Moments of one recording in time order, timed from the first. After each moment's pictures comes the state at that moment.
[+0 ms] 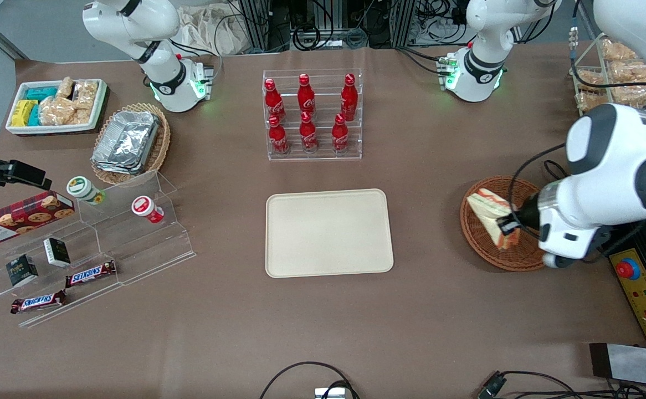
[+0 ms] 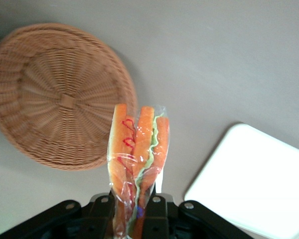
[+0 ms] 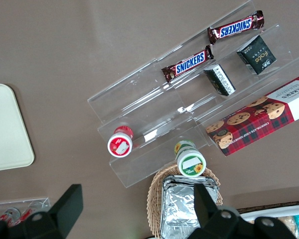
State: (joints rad) arm 0.26 0.36 -0.53 -1.52 0.04 1.70 -0.72
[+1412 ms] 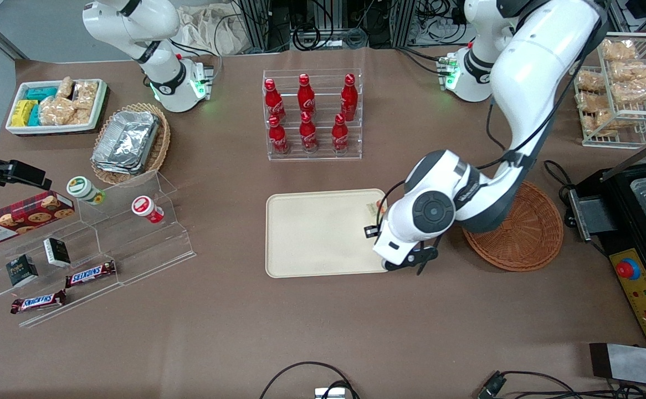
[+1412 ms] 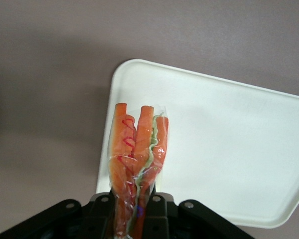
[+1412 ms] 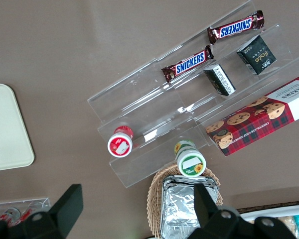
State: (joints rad) arm -0.09 0.75 -0.59 -1.39 0.20 1.93 -0.90
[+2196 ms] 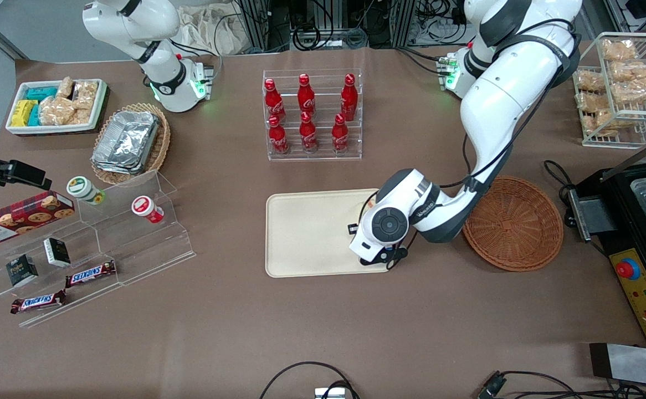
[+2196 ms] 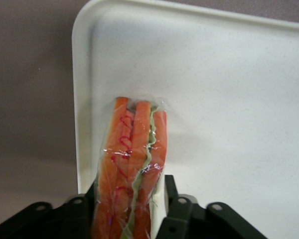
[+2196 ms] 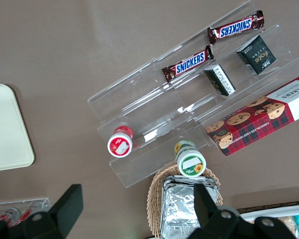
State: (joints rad) arm -0.15 0.89 -0.59 -1.38 0.28 1.92 -0.93
